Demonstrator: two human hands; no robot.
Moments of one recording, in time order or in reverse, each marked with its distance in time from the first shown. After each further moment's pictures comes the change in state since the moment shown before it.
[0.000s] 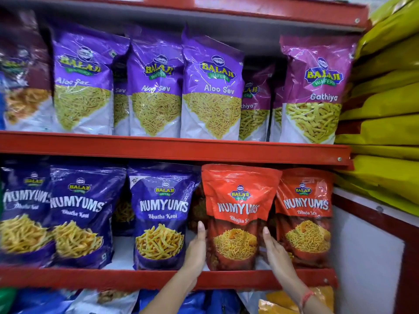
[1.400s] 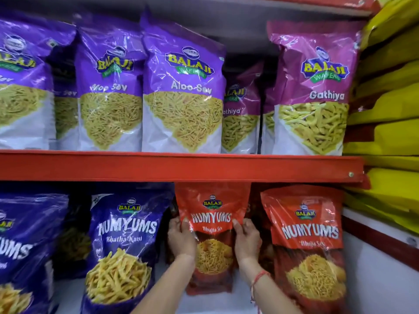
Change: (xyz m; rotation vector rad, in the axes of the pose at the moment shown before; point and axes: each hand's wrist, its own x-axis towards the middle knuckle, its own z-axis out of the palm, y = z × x) left_hand 0.137 0.045 0.050 -0.312 0.492 0.279; right_hand 0.141 -0.032 0.051 0.293 0.361 -0.282
